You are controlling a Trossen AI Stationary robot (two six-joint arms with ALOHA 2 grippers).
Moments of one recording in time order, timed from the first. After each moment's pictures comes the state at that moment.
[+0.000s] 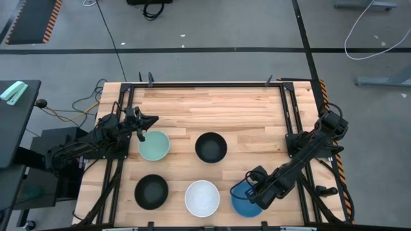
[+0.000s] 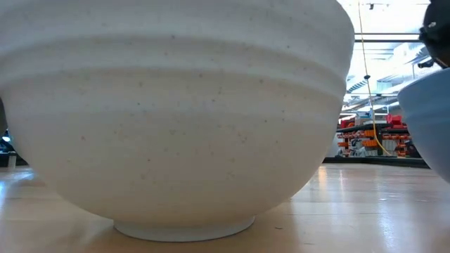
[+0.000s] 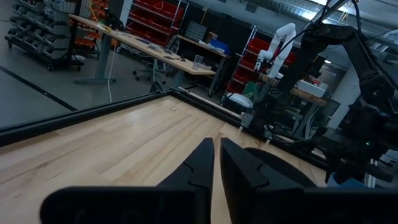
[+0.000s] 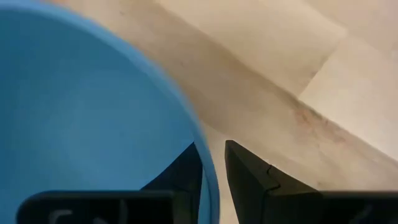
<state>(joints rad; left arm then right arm) 0.40 0.01 0.01 0.02 0.06 -0.38 0.78 1.69 1.02 -0.78 0.10 1.85</state>
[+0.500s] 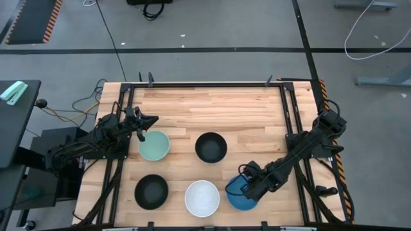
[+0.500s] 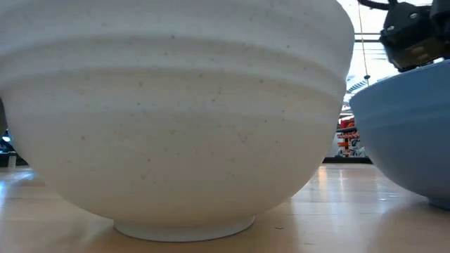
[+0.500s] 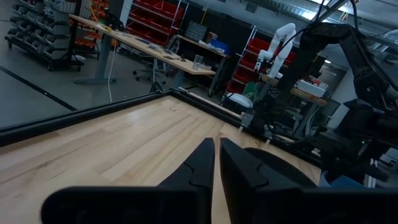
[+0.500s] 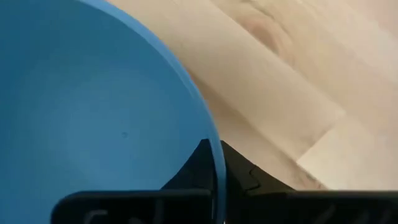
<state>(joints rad) 0.40 0.01 0.01 0.02 0.06 -0.38 0.68 1.69 1.02 -0.77 0.12 1.61</state>
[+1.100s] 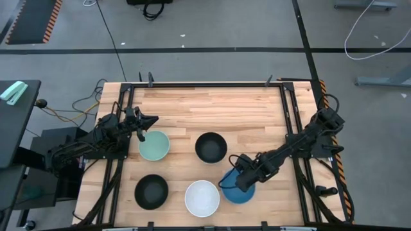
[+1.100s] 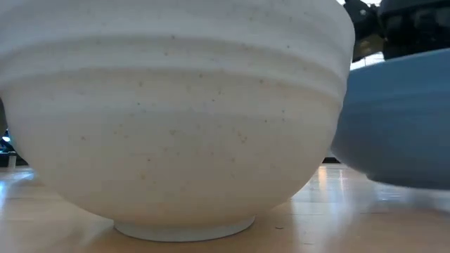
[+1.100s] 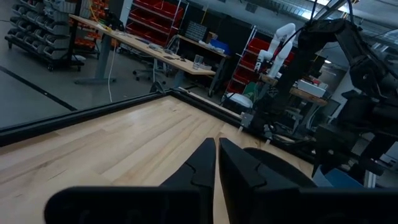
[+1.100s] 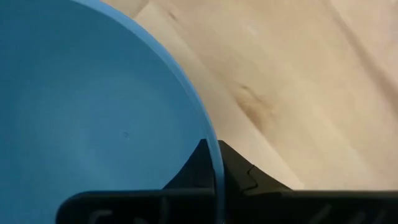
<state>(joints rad) 0.40 0.01 0.01 0.02 0.06 -0.38 0.55 1.68 1.11 -0.87 0.14 1.27</state>
